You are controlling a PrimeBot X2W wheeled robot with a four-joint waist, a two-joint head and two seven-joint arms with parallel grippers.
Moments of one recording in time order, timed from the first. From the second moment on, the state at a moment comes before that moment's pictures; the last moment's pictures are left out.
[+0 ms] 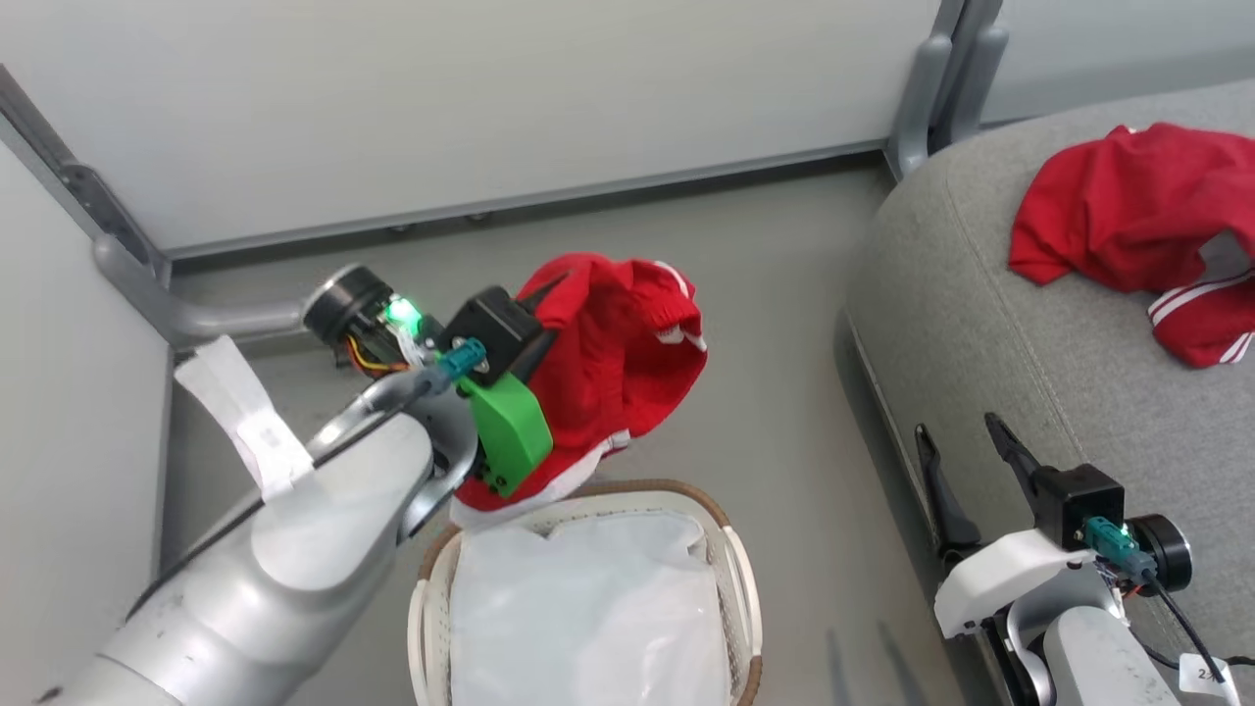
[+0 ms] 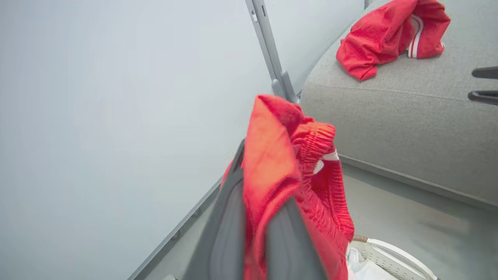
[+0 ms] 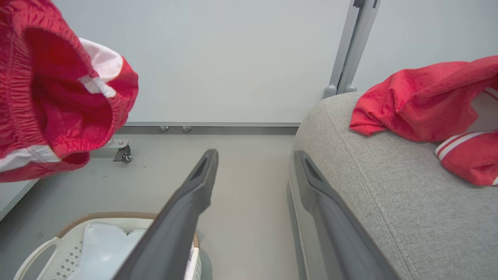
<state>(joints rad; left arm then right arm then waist) -0.79 0.30 -0.94 0.53 -0.42 -0.13 -0.14 -0.20 -0.05 0.00 0.40 0.06 0.13 -0.26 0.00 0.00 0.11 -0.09</state>
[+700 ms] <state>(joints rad) -0.94 0.33 -0.88 0.39 -0.48 -0.11 -0.04 -0.35 -0.05 0.22 0.31 0.17 0.13 -0.26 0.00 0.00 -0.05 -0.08</state>
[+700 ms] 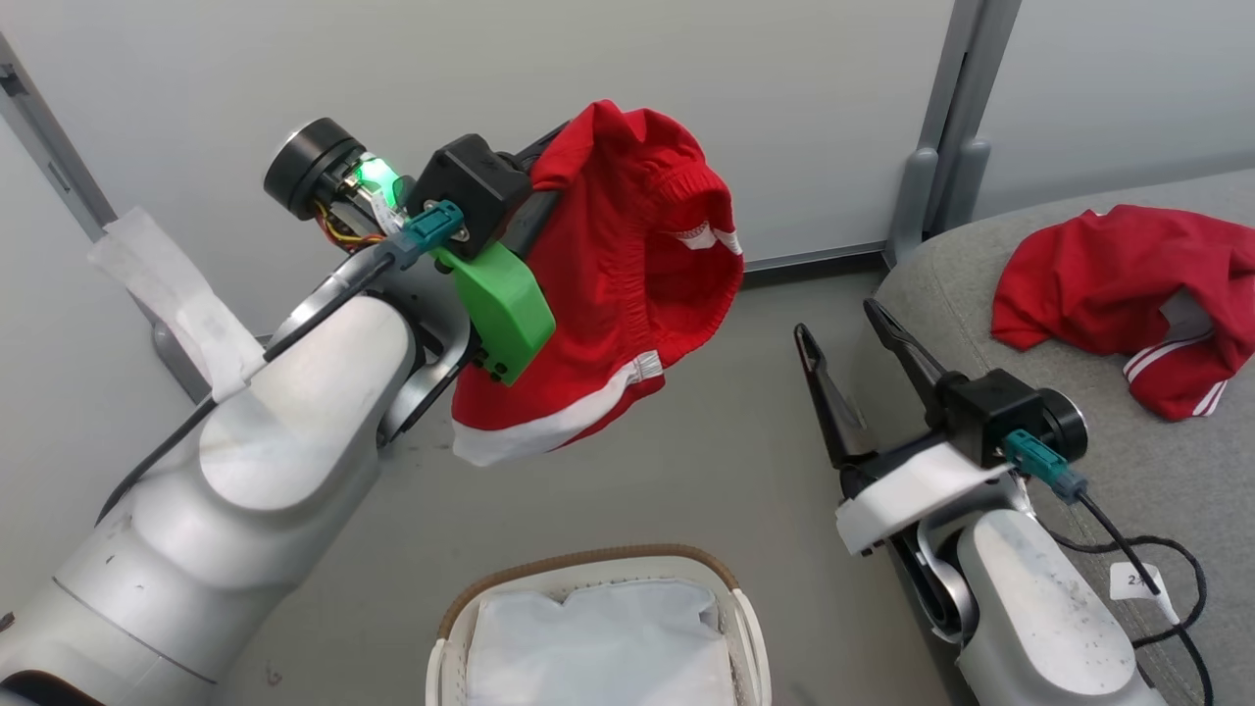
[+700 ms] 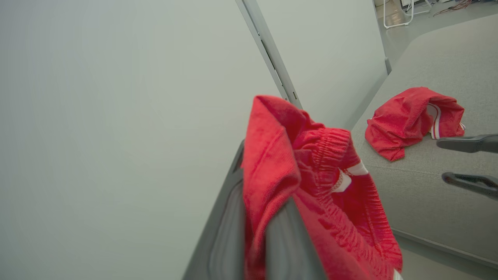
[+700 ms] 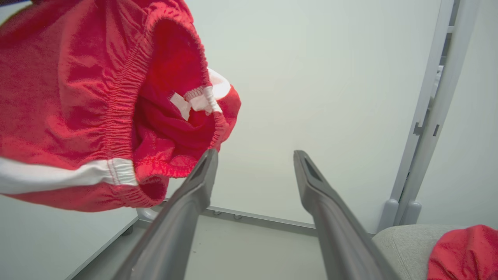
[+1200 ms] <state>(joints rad) -0.93 0.31 -0.94 0.29 -0.50 -0.12 -0.06 -0.57 -0.05 0.30 0.52 0.11 0.13 -0.26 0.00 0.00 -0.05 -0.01</state>
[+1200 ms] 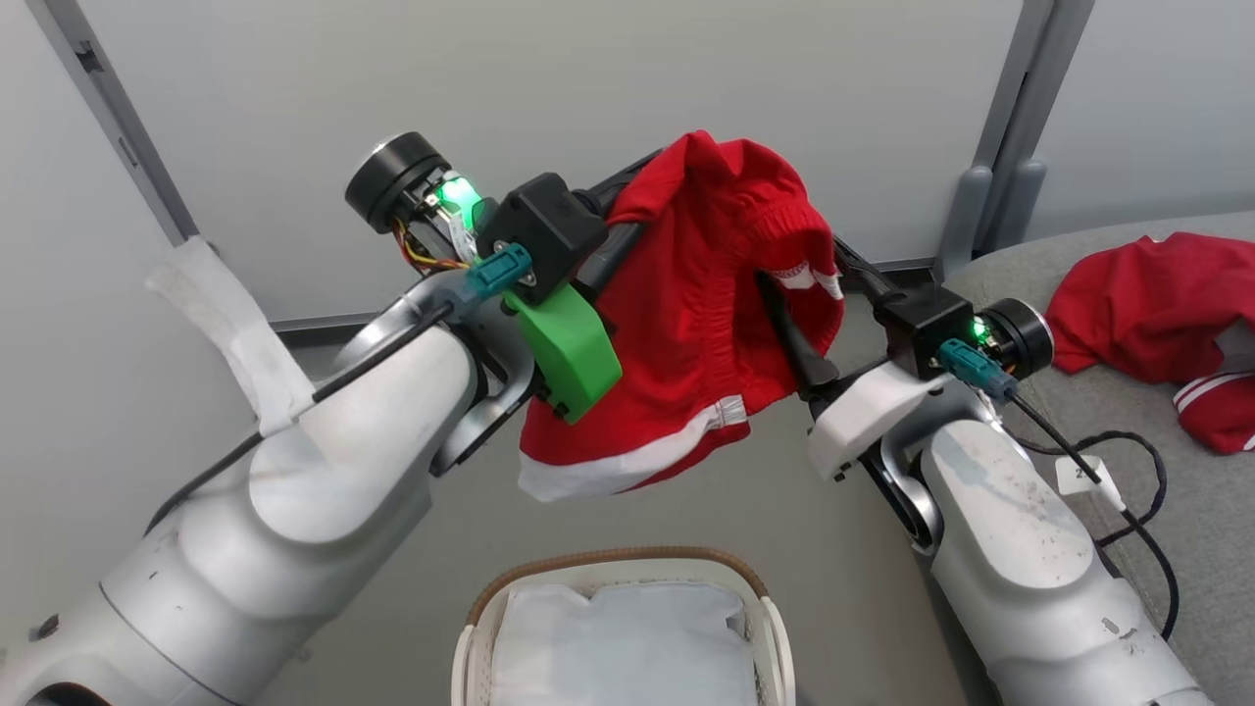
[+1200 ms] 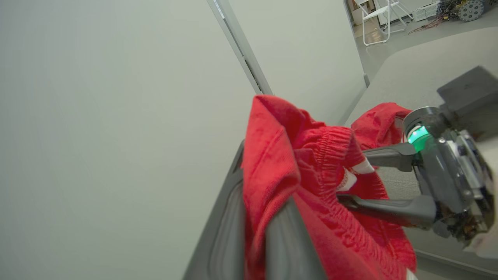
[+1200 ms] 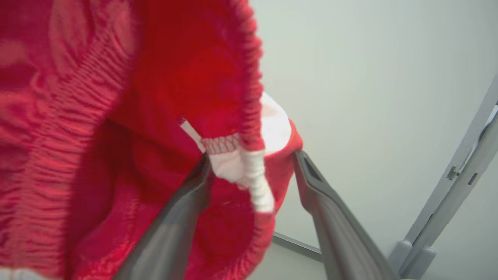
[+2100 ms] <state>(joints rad) -0.48 0.27 -0.92 0.37 -0.68 -0.01 -0.24 -0.65 -0.05 0.20 0.62 0.08 0.13 -0.26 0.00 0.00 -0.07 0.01</state>
